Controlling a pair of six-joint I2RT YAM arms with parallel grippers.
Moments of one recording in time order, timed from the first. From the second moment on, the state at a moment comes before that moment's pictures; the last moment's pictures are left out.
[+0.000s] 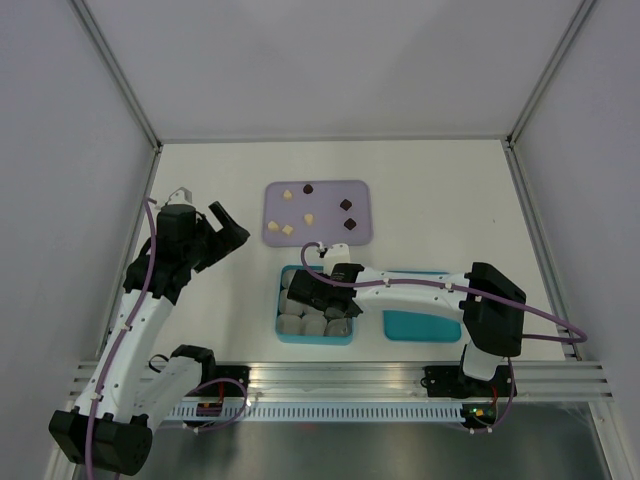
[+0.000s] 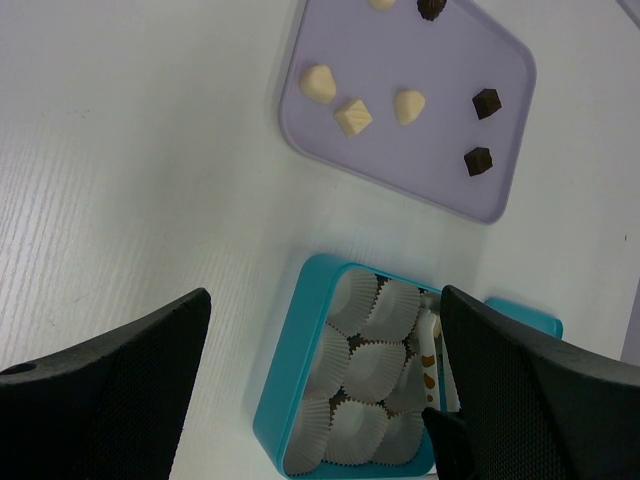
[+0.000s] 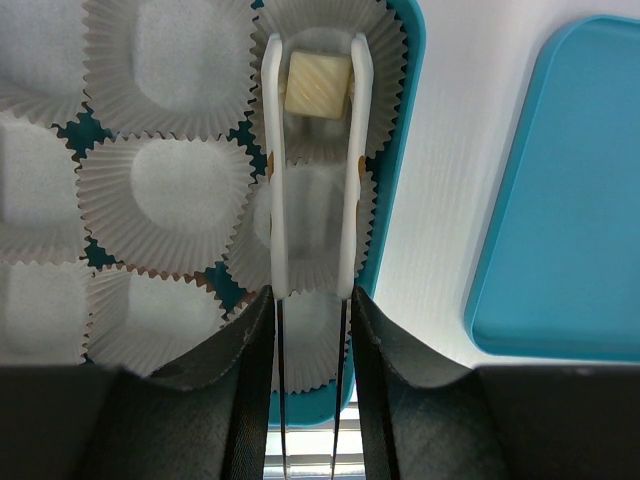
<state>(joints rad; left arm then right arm) -0.18 0.87 0.91 -0.70 0.00 -0.69 1.23 1.74 1.28 -0.96 0.52 1.08</state>
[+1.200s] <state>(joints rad) -0.18 0.87 0.91 -0.70 0.00 -0.69 1.23 1.74 1.29 -0.96 0.52 1.08</state>
